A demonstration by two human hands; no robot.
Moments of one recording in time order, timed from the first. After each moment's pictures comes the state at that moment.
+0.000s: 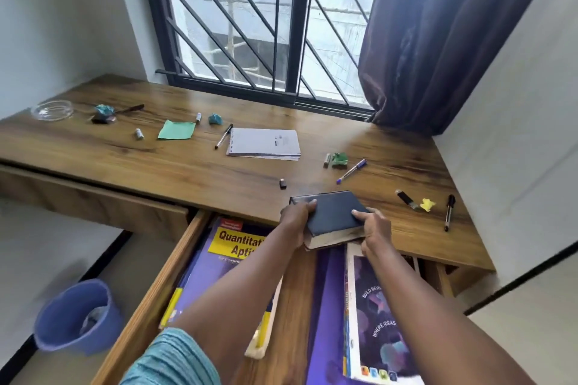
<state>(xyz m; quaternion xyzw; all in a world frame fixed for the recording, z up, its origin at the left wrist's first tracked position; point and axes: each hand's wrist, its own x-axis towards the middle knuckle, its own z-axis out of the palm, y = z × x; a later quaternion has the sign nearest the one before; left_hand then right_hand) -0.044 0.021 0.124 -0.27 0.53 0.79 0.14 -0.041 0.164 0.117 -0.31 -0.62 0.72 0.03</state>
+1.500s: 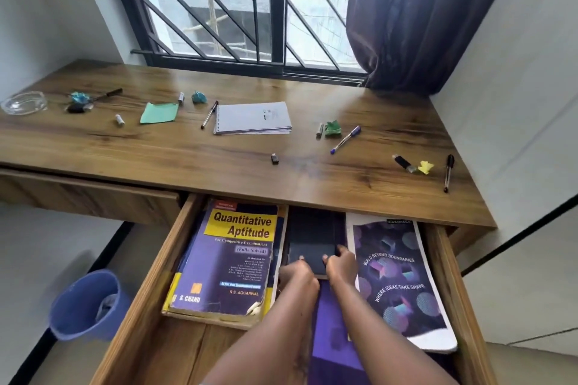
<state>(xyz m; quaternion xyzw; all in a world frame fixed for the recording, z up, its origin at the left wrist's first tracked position) 0.039 0.056 -0.010 -0.56 0.46 0.68 0.10 0.049 0.119 0.025 -0.34 -0.80 0.50 -0.07</state>
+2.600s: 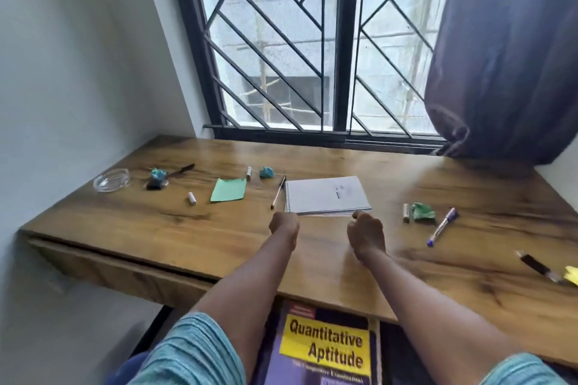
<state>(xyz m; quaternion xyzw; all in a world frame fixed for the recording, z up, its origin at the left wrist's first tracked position) -0.182 -0.149 0.155 -0.37 0.69 0.62 0.02 -0.191 -0.004 0.128 -0.11 -0.94 0.33 0.03</state>
